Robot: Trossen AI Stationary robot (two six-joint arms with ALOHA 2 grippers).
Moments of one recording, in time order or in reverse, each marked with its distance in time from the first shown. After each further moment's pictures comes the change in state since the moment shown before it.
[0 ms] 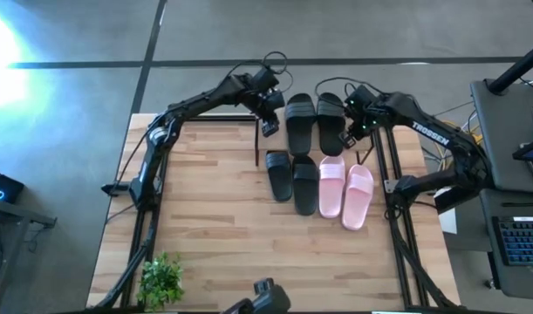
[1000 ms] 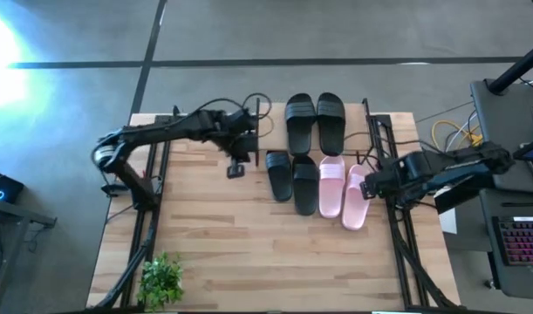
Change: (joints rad) left arm -0.243 -0.510 -0.623 0.001 -0.119 0.023; right arm 0.929 -0.389 -0.343 -0.334 -0.025 1.464
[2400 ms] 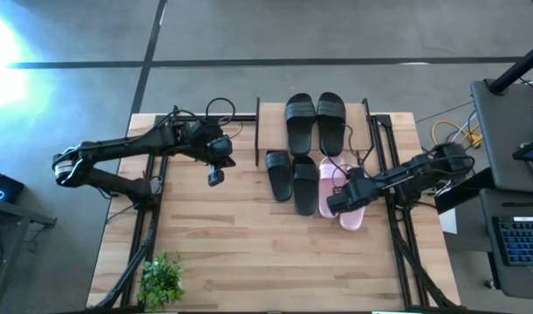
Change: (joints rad) left arm -0.002 -0.406 -0.445 0.299 0.020 -0.157; right arm -0.020 0.614 -0.163 0.388 0.344 0.076
